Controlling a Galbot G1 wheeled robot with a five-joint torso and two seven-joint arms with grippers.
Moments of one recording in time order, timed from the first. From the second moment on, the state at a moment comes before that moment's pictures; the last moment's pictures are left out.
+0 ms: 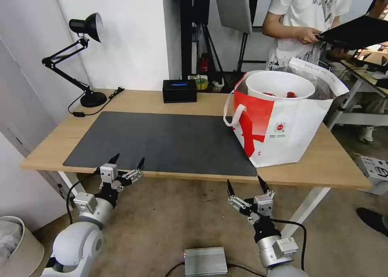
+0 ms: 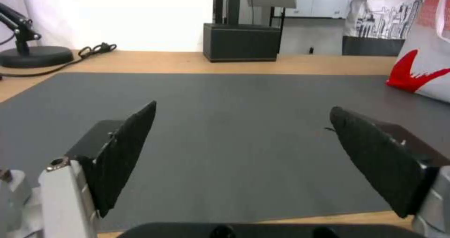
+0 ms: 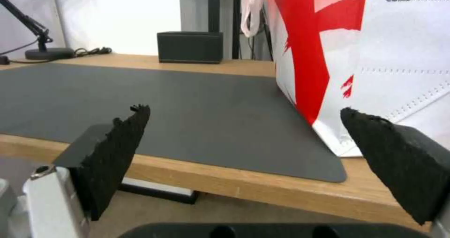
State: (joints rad) left arm 1.43 -1.22 -0.61 -2.03 -0.39 0.08 0.11; right arm -1.65 1.23 0.27 2.14 0.11 0.13 0.22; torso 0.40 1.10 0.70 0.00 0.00
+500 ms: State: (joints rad) left arm 1.43 -1.21 -0.60 -2.01 -0.38 0.06 0.11; right arm -1.65 1.23 0.28 2.14 0.11 0.13 0.22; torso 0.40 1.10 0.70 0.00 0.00
